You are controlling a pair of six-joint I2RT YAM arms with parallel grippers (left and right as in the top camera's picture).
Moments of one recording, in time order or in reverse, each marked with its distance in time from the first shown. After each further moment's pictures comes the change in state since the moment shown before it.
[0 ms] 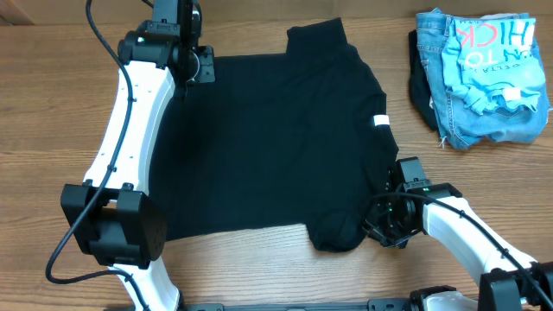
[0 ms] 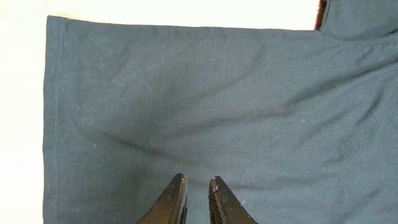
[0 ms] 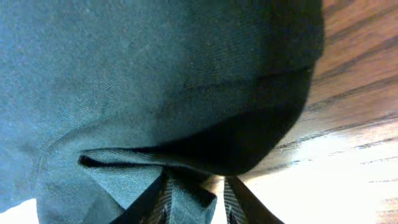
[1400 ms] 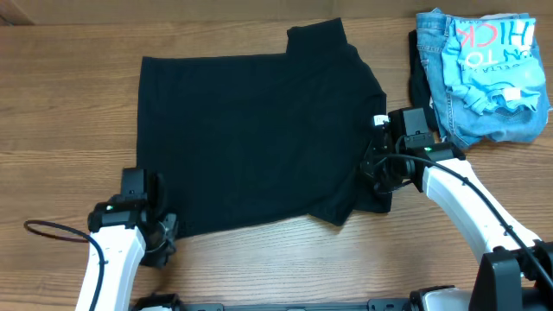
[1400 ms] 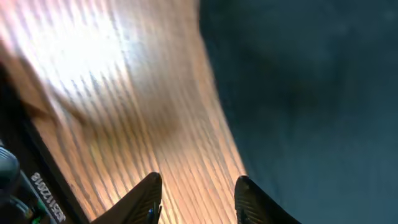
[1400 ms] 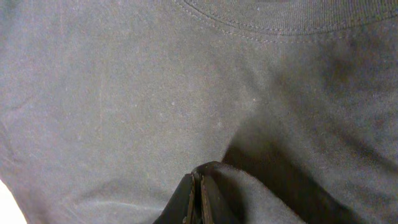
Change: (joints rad) left arm 0.218 -0.814 -1.239 -0.080 -0.066 -1.096; right arm 0.000 0.114 0.325 0.116 0.046 -0.055
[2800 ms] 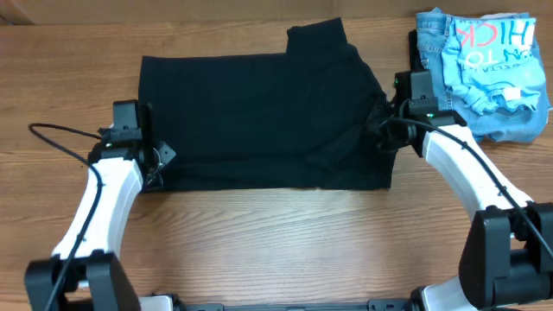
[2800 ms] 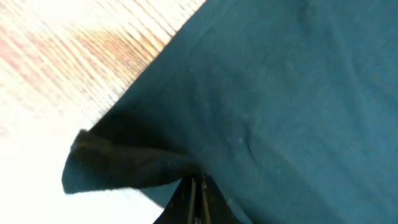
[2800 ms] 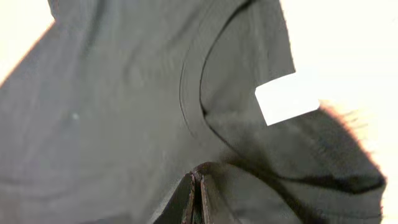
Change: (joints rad) left arm 0.000 0.391 0.322 0.425 -0.070 0.598; right arm -0.060 0.180 0.237 0.134 0.129 -0.023
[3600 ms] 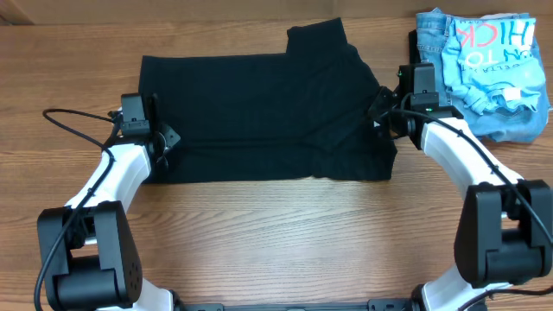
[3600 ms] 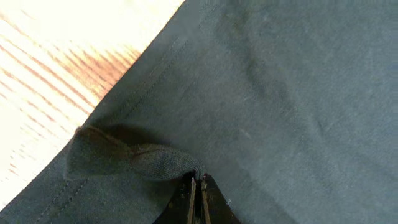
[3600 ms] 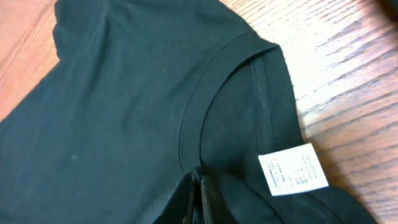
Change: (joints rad) left arm 0.000 0.188 0.002 0.343 0.016 0.055; right arm -0.030 0.105 0.015 0.179 0.004 -0.004
